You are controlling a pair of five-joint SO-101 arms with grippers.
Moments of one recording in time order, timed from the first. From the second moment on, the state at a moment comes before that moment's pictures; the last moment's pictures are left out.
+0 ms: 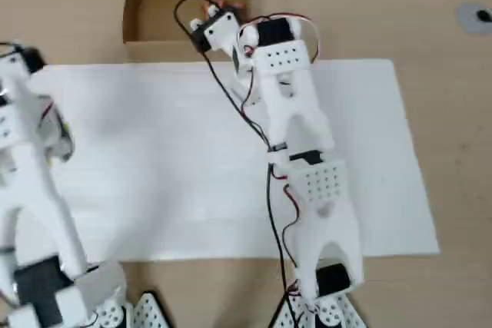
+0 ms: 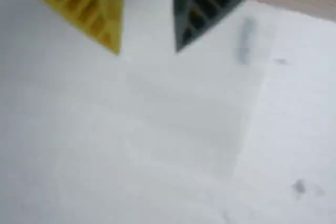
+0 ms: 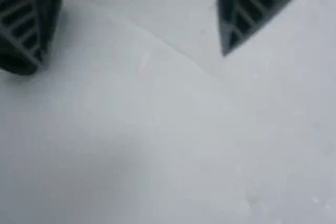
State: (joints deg) left arm -28.9 -16.4 5.7 100.1 -14.4; right arm -19.6 48.6 -58.9 101.7 16.9
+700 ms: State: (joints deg) left arm -27.8 -42.7 28.5 94.2 -6.0; right arm -18.9 48.6 -58.8 101.7 18.2
